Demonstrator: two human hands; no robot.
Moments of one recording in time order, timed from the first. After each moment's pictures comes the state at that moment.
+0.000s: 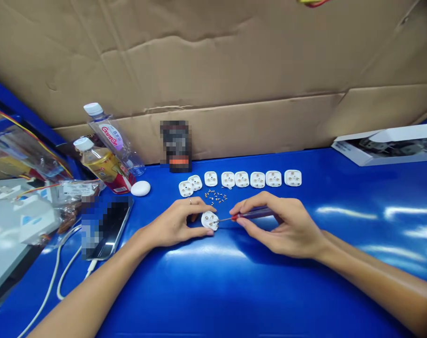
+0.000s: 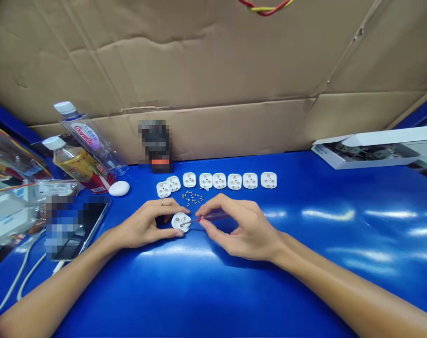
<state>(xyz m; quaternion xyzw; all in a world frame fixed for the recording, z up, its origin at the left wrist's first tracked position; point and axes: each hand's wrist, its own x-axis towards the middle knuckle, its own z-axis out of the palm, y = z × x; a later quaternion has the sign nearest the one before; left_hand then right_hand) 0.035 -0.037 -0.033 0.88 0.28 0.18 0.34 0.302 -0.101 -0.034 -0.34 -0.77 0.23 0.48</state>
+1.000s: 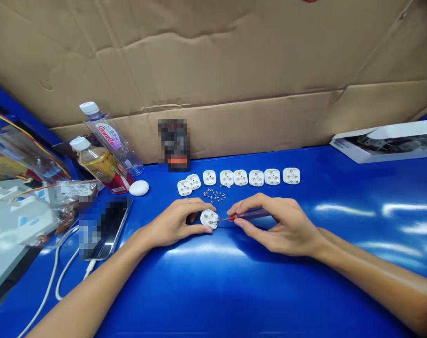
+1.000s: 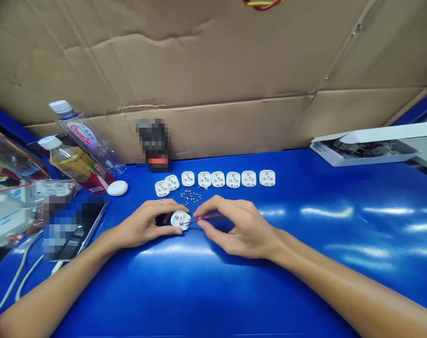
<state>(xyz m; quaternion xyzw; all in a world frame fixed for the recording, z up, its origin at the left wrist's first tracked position) 0.037 -0.037 -0.033 0.88 0.28 0.17 0.35 0.305 -0.100 -0.035 -0.33 -0.80 0.22 0.45</state>
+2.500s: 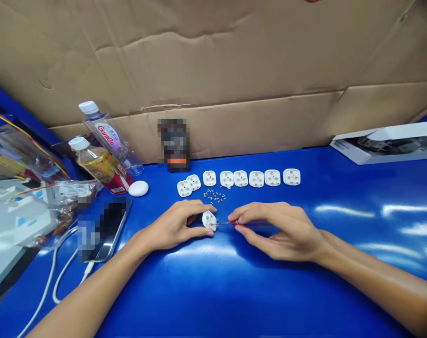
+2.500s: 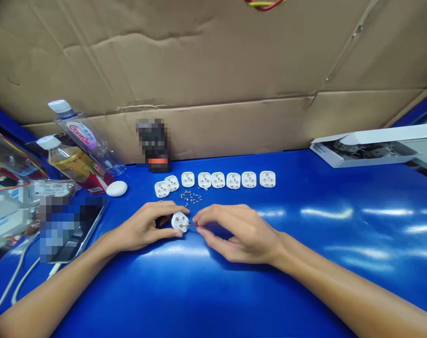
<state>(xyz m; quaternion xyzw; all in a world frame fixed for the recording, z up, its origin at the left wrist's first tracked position) 0.036 -0.039 -0.036 0.89 0.28 0.16 0.33 0.309 -0.100 -0.041 -0.26 -0.85 0.12 0.44</state>
